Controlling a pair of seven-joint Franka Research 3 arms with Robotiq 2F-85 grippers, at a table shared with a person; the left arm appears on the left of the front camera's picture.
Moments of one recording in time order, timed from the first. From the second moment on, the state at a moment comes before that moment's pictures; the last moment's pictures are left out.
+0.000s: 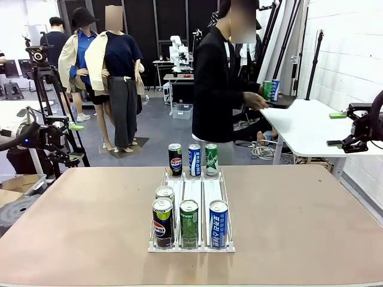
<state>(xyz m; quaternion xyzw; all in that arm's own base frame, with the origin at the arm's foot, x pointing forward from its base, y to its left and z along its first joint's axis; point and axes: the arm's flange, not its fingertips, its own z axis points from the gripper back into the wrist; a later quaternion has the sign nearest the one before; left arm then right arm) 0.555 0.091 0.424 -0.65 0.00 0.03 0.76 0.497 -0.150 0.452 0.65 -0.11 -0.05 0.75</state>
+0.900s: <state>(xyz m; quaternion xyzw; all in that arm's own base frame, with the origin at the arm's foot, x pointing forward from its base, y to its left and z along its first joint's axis) 0.556 0.135 0.439 -0.67 -0.04 0.06 0.74 0.497 -0.150 0.452 0.65 -0.11 -0.05 0.75</state>
